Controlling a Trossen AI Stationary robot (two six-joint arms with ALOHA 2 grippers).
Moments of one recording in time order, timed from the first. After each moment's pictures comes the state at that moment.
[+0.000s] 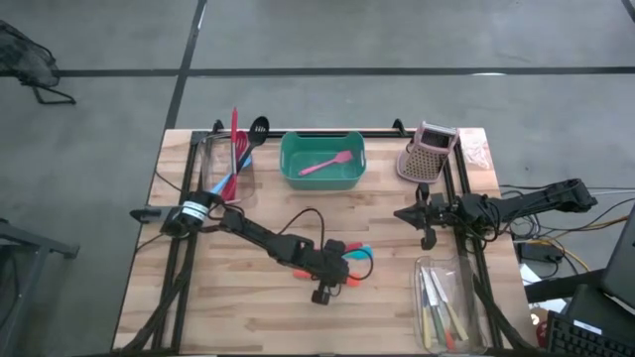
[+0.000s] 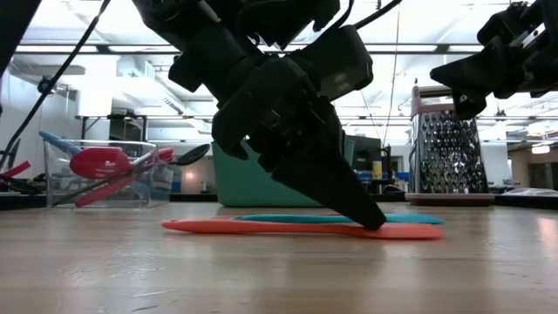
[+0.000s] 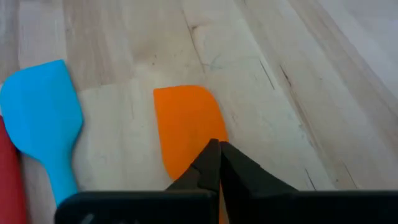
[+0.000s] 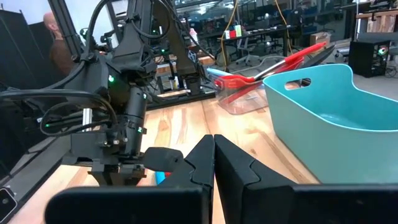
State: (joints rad) left arm -0.28 2.11 1.31 0.04 0.05 0.00; right arm 0.16 0.36 0.01 0.35 0.20 0.23
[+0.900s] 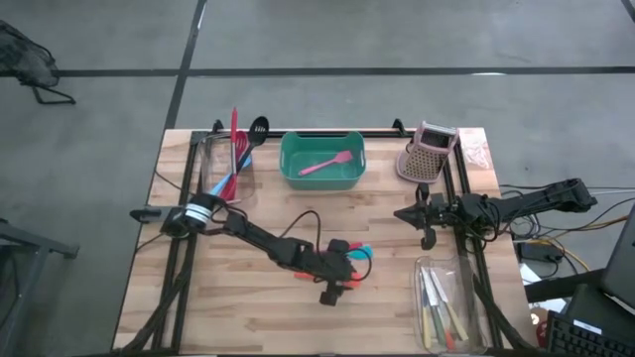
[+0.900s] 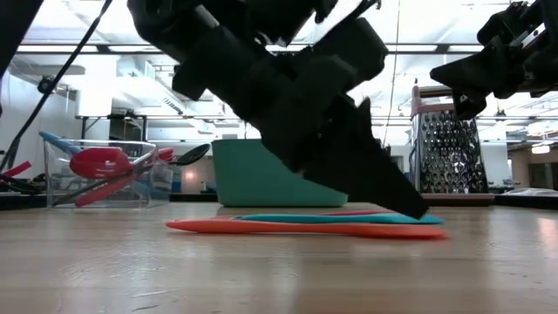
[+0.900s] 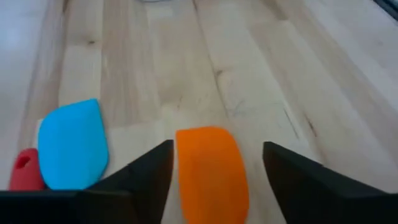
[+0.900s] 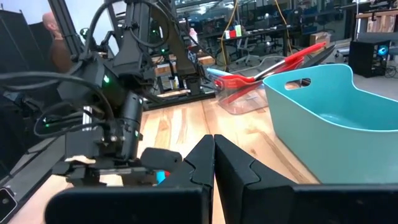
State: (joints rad) left arm -0.30 2.12 1.30 0.23 -0.06 -0.04; right arm 0.16 0.36 0.01 0.35 0.20 0.23
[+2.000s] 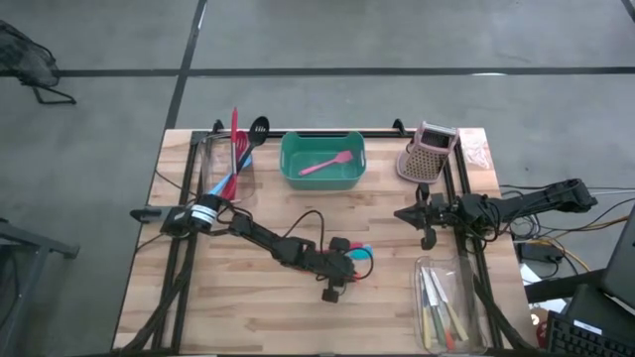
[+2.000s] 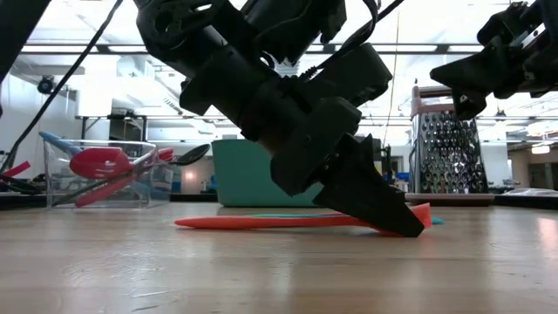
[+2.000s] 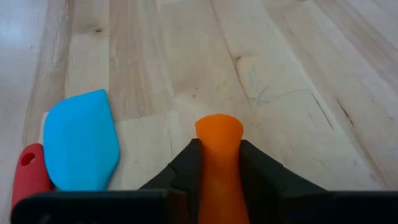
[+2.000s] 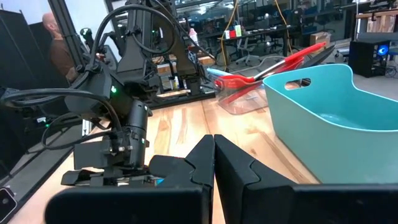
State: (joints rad) left arm -0.27 2.21 1.31 0.22 -0.07 0.00; right arm 0.16 0.36 0.01 0.35 0.20 0.23
